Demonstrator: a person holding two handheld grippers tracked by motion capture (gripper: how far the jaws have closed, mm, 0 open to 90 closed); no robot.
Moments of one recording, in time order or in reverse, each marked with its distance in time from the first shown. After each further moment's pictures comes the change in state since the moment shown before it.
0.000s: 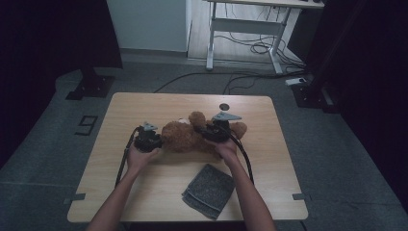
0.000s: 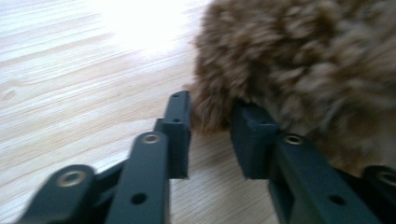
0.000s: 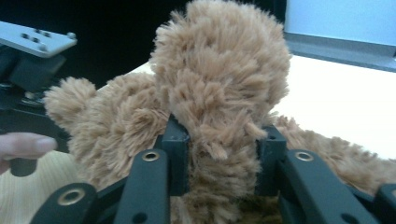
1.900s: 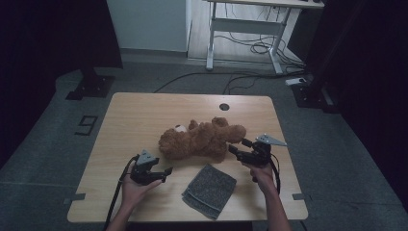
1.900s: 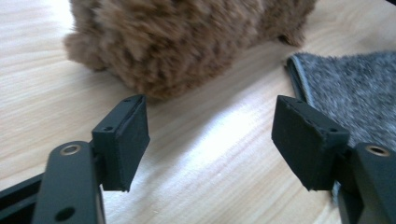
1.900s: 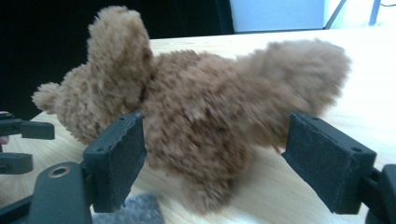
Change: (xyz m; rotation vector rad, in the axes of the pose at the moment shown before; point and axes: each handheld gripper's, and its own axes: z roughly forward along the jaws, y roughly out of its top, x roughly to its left) left arm -0.062 -0.071 -0.058 -0.061 -0.172 0.050; right arm -0.022 -0.060 -0.133 -0.062 -0.165 0.155
